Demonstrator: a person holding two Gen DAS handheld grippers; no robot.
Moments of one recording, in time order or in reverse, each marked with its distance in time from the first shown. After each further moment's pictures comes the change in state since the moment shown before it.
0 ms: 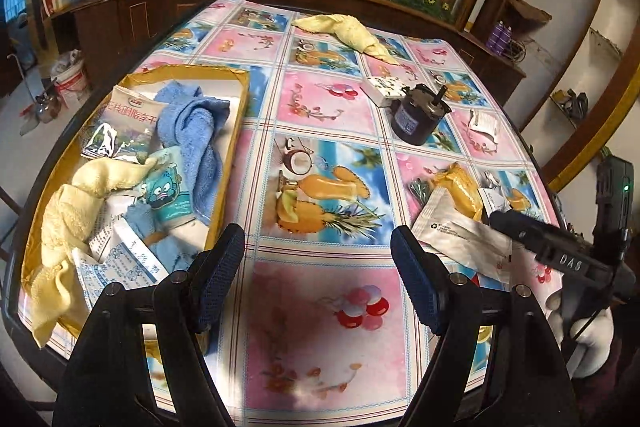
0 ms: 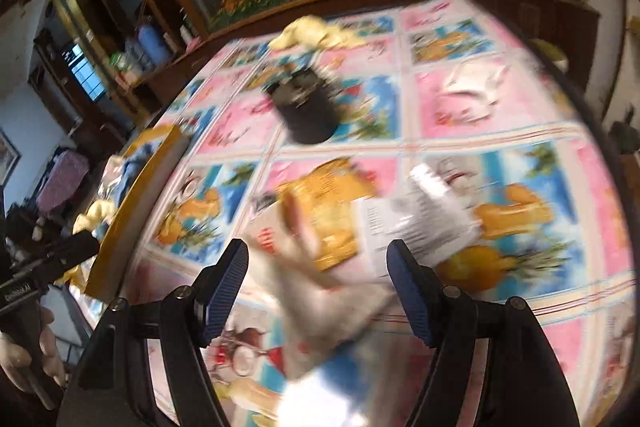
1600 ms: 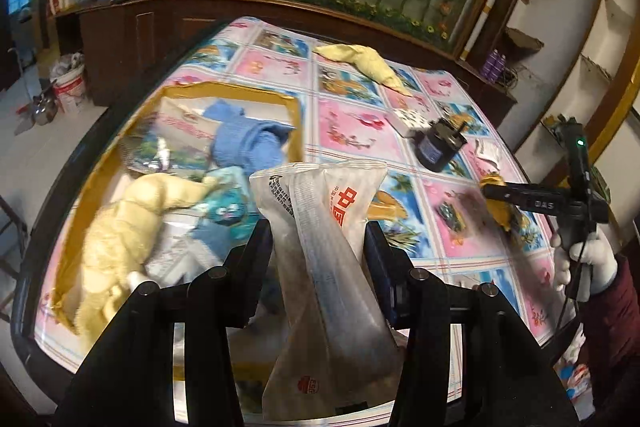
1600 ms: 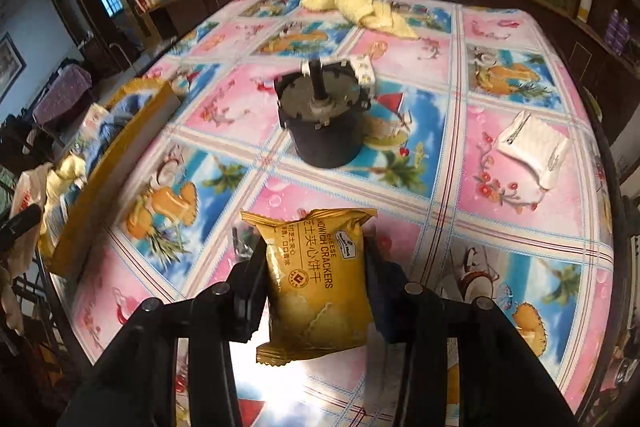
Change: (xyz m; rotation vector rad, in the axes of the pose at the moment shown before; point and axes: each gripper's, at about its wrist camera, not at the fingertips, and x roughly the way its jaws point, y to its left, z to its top) left arm -0.025 0.080 0.003 -0.056 -0.090 -0.050; right arm 0.033 0.006 0.065 -0.229 0.119 -0.061
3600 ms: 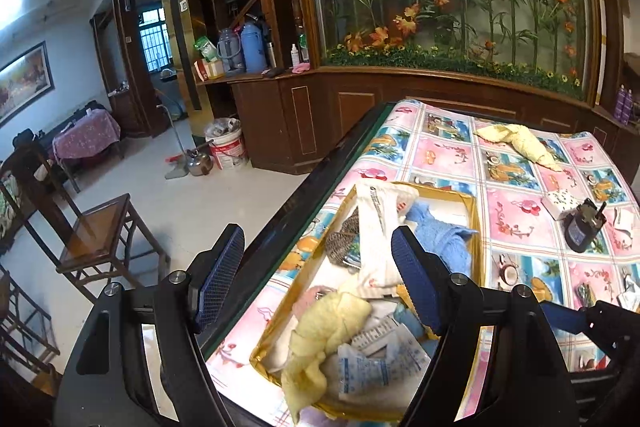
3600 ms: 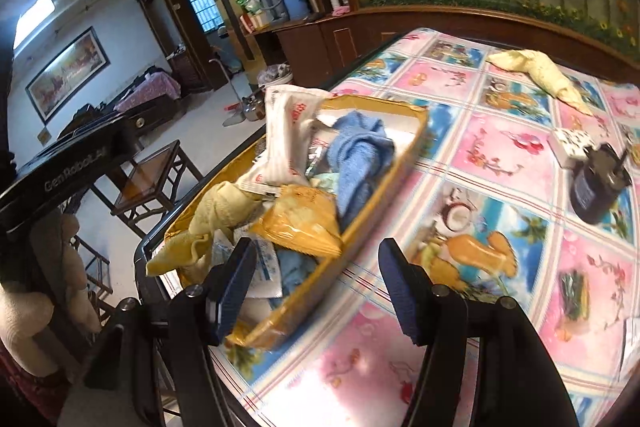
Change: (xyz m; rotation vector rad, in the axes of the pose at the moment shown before) left arm -0.059 0.022 0.030 0.013 -0.262 0.598; right arm 0.014 0.217 -0.010 -0.123 -0.133 0.283
